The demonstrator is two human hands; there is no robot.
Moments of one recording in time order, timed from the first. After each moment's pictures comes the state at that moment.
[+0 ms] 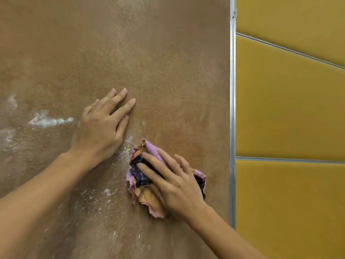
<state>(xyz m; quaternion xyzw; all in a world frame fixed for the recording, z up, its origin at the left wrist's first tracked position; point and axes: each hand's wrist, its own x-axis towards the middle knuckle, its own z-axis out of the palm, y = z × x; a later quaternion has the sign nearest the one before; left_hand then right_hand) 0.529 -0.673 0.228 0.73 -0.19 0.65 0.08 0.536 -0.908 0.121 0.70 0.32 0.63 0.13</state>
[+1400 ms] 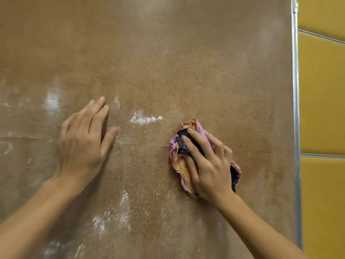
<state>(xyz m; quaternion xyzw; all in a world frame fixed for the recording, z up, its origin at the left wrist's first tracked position) 0.503 -0.474 0.169 0.69 -0.10 0.72 0.05 0.526 -0.774 0.135 0.67 0.21 0.71 0.00</state>
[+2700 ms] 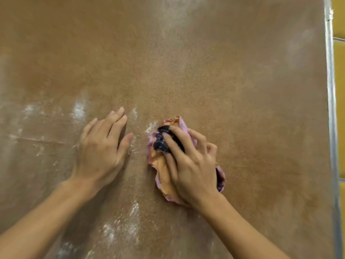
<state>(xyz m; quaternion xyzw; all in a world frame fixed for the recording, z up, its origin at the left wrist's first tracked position) 0.493 -0.474 0.174 0.70 -0.08 0.71 0.04 0.521 -0.705 0.171 0.65 0.27 0.71 -0.01</state>
